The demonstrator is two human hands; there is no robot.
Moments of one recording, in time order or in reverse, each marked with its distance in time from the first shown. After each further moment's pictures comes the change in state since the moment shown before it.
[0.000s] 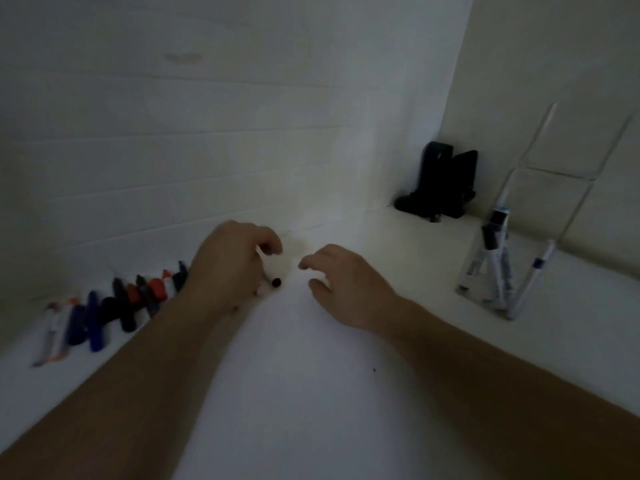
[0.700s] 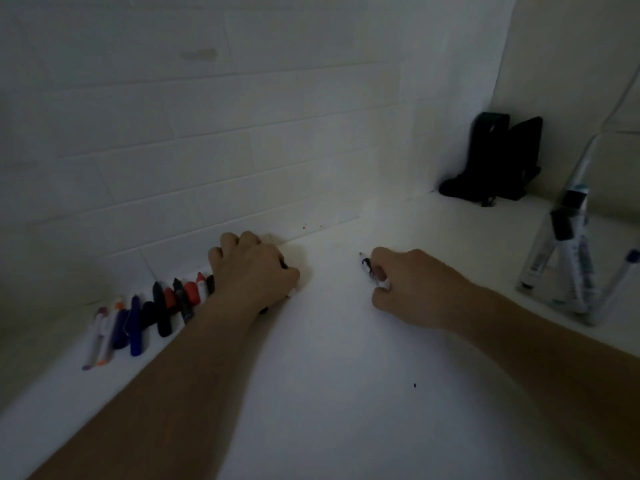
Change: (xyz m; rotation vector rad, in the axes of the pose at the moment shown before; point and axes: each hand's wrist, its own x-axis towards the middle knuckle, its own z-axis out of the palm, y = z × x) left_hand 0.013 -0.023 0.017 0.593 -0.247 -0.280; right_hand -0.008 0.023 -0.030 -0.112 -0.234 0.203
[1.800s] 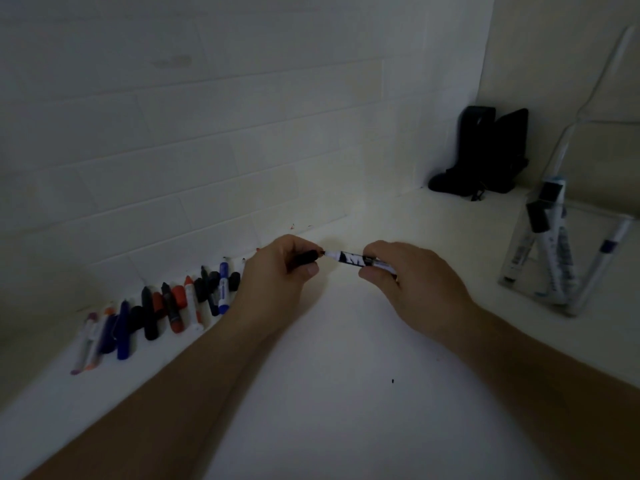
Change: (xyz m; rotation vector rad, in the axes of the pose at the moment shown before) left_hand -0.033 0.044 0.006 -0.941 0.114 0.165; right_hand -0.016 0.024 0.017 0.220 0.340 -0.096
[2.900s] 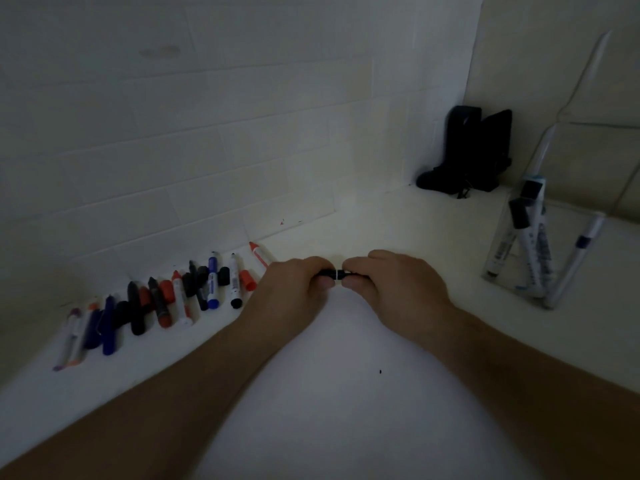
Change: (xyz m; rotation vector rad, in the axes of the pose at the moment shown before) left_hand -0.015 0.010 0.020 0.417 -0.179 0.310; right_hand -0.009 -0.006 0.012 -0.231 -0.060 0.019
